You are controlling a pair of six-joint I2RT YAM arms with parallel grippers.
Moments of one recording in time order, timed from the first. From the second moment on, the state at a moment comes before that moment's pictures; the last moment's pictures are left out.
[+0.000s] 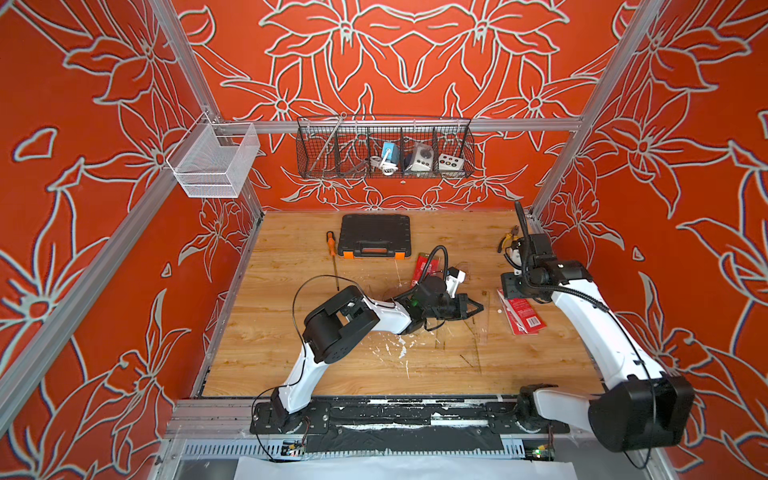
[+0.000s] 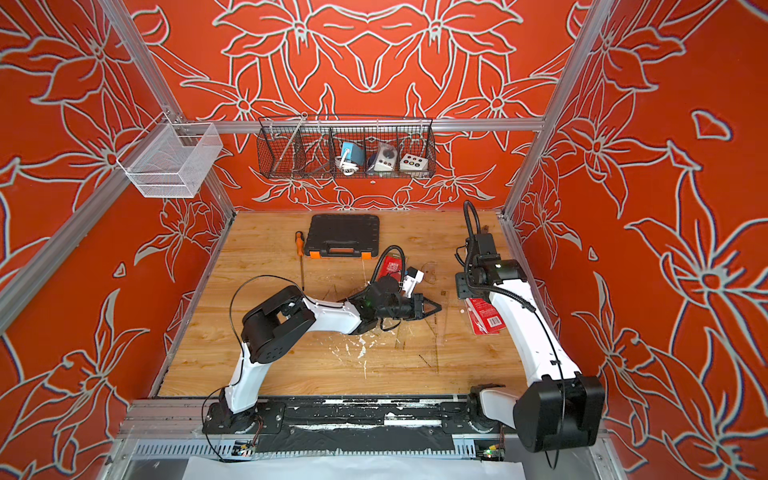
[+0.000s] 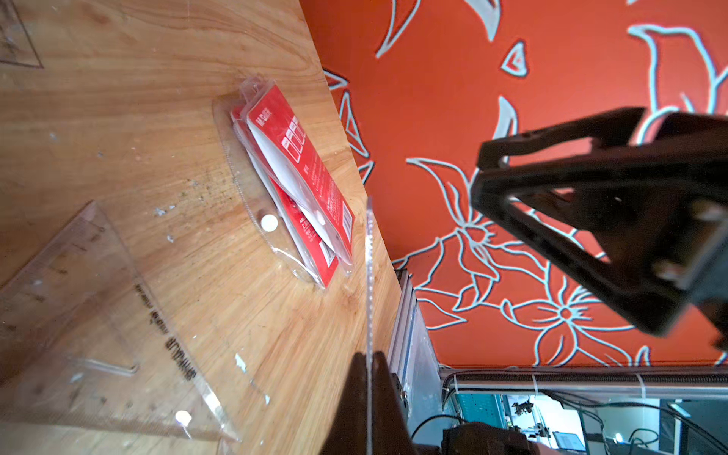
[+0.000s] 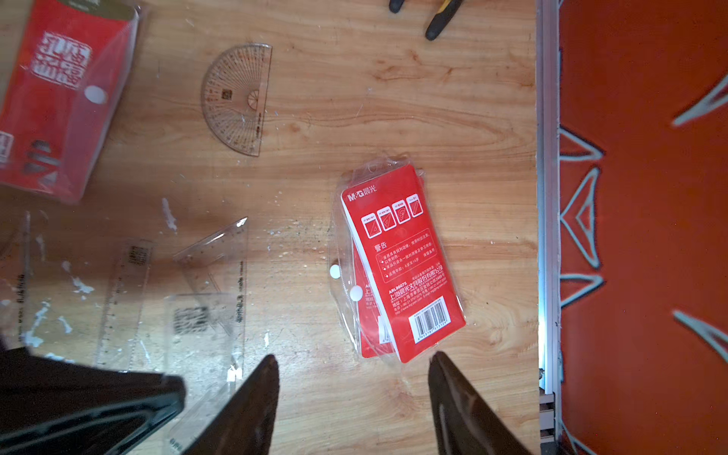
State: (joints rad) left arm -0.91 2.16 1.23 0.69 0.48 -1.09; right arm 0.12 1.22 1.12 -1.01 0.17 0.02
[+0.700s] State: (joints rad) left arm -0.96 2.32 1.36 0.64 0.38 -1.25; right arm 0.12 1.13 1.12 -1.01 0.08 0.02
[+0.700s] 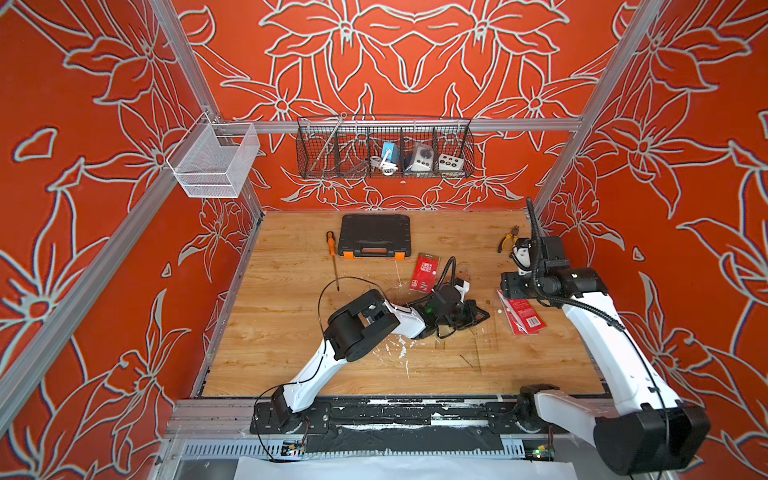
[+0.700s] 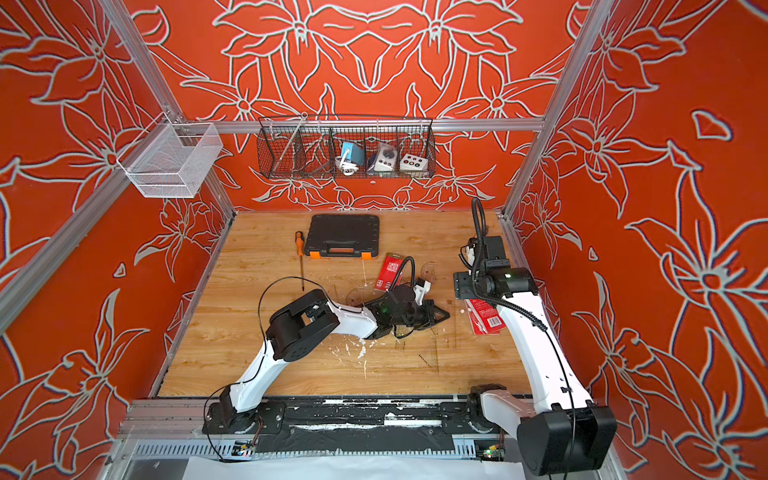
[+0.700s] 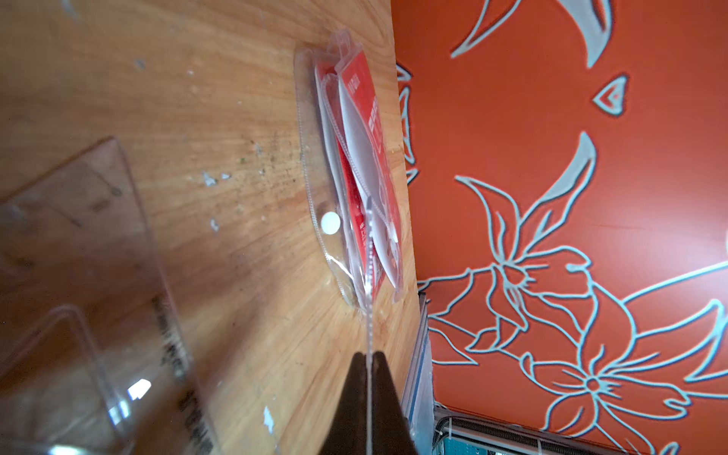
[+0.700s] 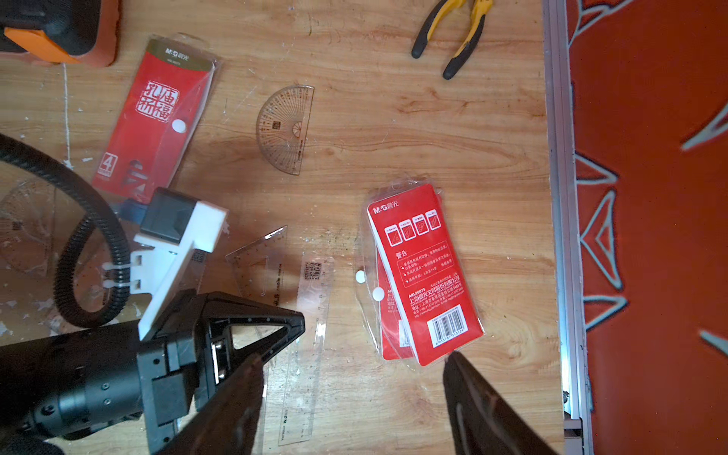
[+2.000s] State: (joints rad) left arm -0.77 1.88 1.17 0.29 0.04 -0.70; right arm 0.12 1.27 1.02 -0.72 -0.28 0.12
